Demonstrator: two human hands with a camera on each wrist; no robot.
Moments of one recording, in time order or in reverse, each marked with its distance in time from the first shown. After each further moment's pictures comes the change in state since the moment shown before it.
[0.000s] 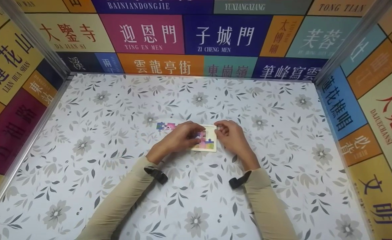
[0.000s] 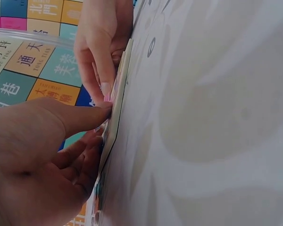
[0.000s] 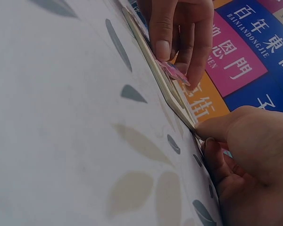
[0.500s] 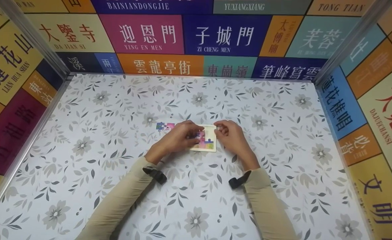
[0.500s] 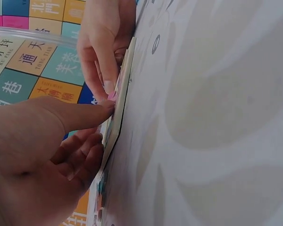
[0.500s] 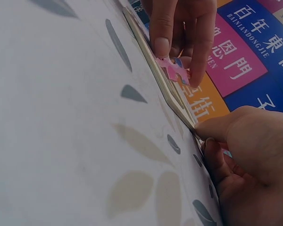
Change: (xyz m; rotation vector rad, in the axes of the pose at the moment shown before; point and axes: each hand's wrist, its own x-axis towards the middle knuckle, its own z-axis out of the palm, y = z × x) left_hand -0.001 0.001 -0.005 0.055 0.003 0.017; right_hand 0.001 0.001 0.000 0.008 0.007 -0.011
